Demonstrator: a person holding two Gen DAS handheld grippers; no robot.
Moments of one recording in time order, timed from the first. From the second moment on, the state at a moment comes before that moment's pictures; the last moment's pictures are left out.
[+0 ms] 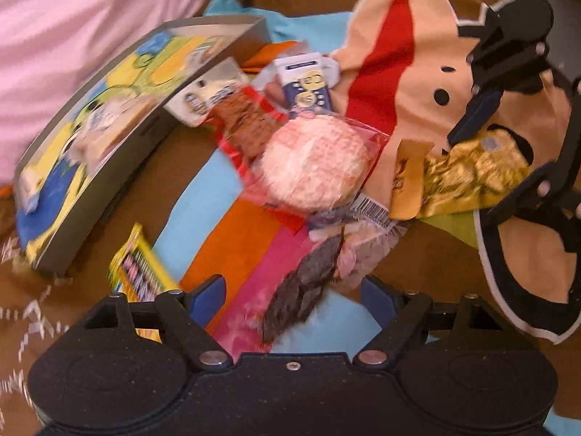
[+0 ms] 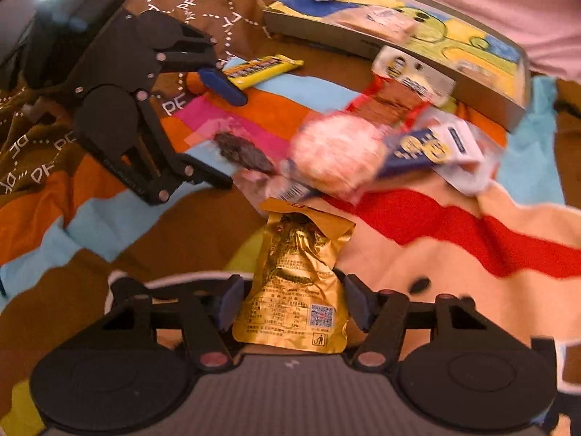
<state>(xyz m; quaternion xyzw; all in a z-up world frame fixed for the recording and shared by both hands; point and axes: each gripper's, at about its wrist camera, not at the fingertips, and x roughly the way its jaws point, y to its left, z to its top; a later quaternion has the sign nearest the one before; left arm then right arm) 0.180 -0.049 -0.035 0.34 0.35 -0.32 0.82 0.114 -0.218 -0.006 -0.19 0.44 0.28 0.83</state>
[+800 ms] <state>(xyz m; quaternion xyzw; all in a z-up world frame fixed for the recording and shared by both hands) 0.207 -0.050 -0.031 0.27 0.49 -0.34 0.75 0.118 -0.224 -0.006 -0.18 0.44 0.28 0.83</state>
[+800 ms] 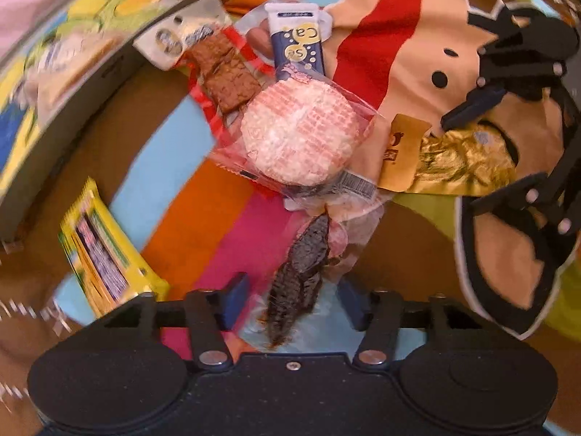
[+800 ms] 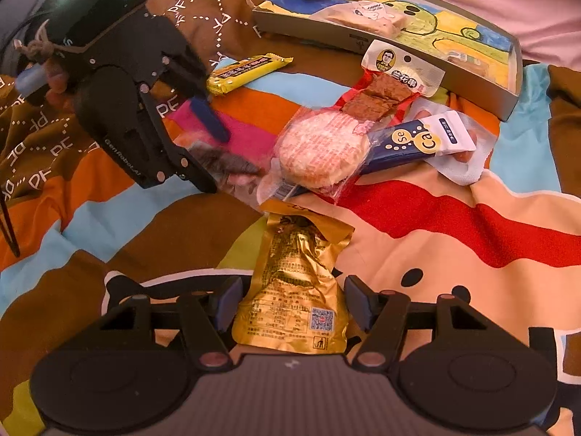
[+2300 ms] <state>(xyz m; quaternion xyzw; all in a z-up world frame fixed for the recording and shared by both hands) 0.179 -0.038 -0.028 0.13 0.58 -0.32 0.74 0.131 -0.220 -0.017 -0.15 0.48 0.25 0.82</state>
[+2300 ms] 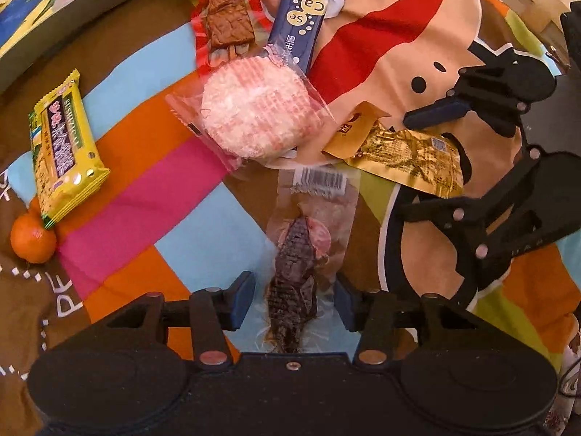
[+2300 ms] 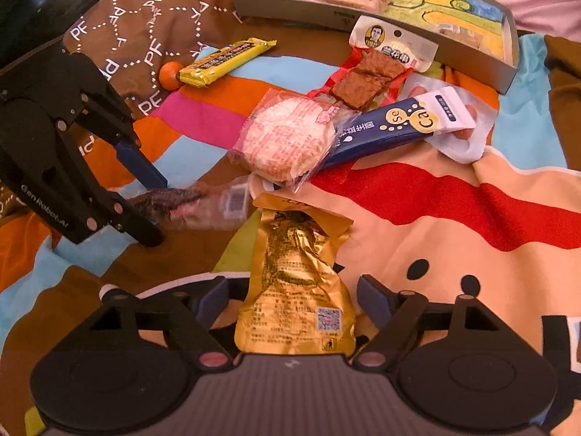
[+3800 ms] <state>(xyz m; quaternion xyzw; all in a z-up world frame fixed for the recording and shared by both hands) 0.145 -0.027 0.008 0.02 0.51 -0.19 0.84 0.078 -0.187 -0.009 -0.40 0.33 0.25 0.82</state>
